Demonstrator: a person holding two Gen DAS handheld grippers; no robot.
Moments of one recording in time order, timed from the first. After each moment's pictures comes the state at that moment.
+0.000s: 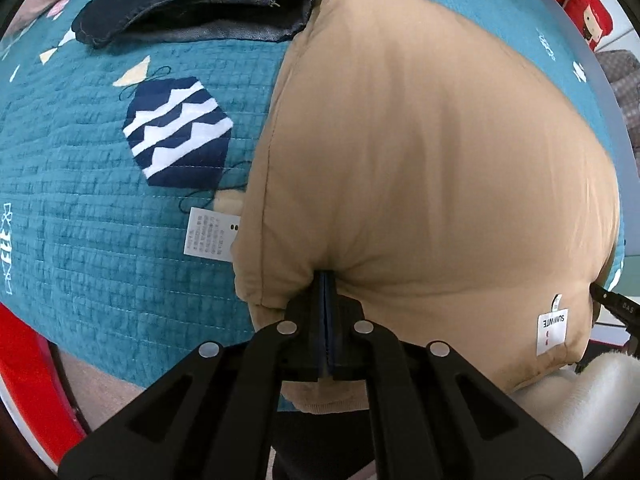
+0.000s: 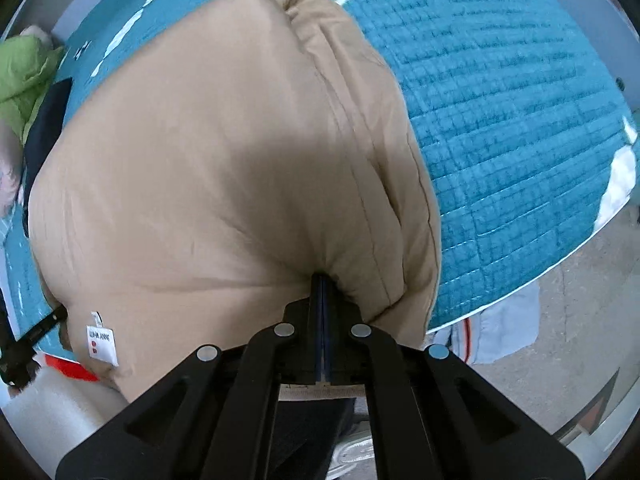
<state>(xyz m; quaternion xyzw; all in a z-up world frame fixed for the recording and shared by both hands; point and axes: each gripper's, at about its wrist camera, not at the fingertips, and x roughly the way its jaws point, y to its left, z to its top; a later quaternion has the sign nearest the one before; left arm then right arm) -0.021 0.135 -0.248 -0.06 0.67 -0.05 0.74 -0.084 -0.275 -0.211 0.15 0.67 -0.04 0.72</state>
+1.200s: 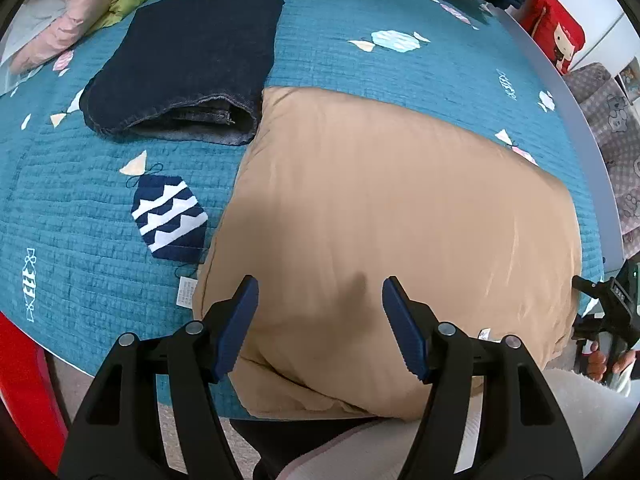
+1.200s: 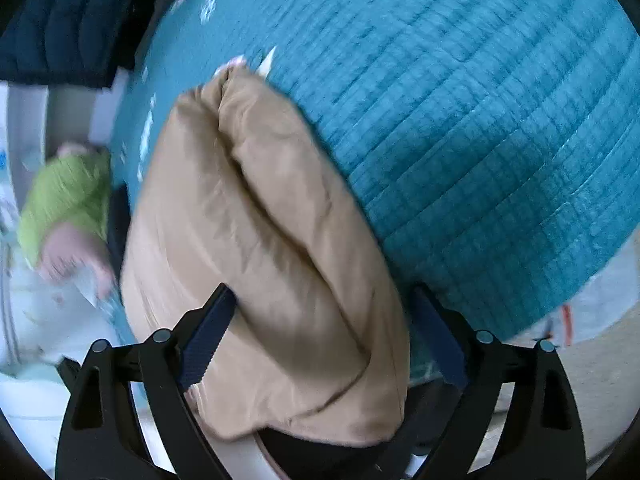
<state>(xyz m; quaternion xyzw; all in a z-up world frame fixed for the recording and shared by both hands) -0.017 0.124 -0.172 -0.06 0.60 -0.05 0.80 -0.101 -0.382 -0.231 0.44 0.58 0.01 0.68</state>
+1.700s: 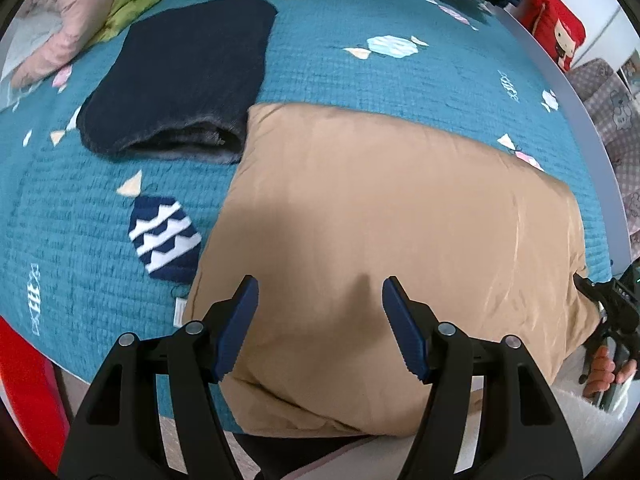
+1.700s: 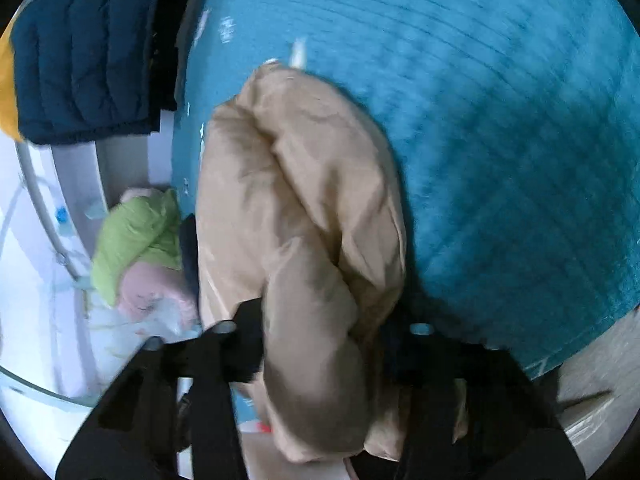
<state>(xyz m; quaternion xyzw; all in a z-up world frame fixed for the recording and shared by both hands) -0.003 0.105 -0.170 -0.03 0.58 -0.05 0.81 -0.102 -0.359 -0.223 0.52 0.52 0.05 0.67</state>
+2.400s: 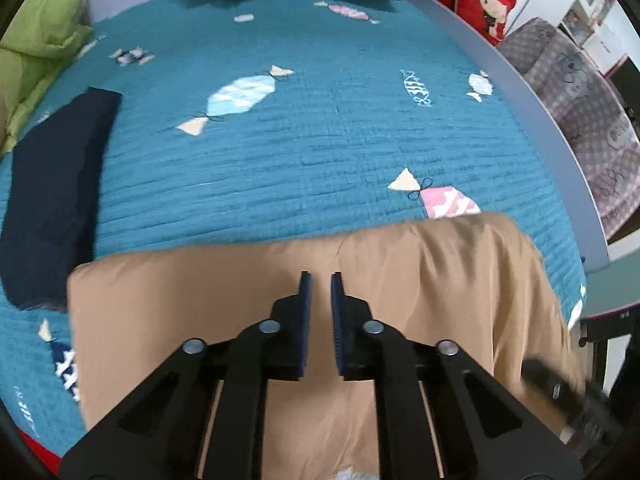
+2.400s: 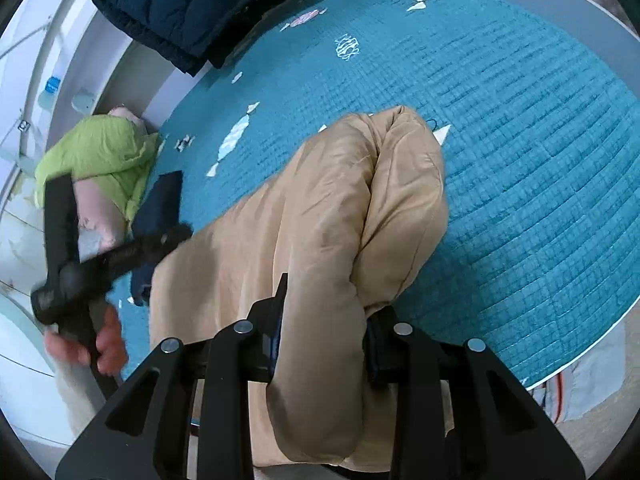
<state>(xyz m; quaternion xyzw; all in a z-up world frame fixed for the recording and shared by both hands) 0.099 -0.048 -0.164 0.01 0.56 -0.16 0.81 -0.079 -0.276 -0.144 0.30 0.51 0.05 0.80</state>
